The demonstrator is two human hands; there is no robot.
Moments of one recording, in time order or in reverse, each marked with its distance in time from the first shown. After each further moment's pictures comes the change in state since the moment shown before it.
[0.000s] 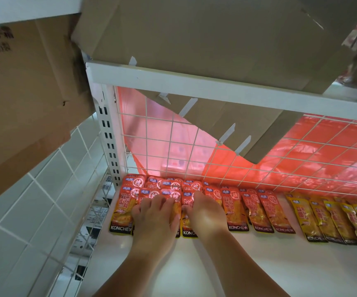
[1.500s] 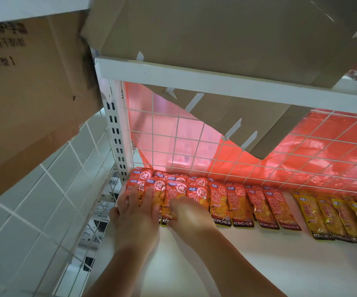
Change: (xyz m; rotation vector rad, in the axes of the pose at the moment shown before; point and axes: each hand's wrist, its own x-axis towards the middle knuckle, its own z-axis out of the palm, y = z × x) left_hand -0.013 -0.043 -0.008 0.171 -0.033 -0.244; right_hand -0.024 -0.027 0.018 -0.054 -0.086 -0.437
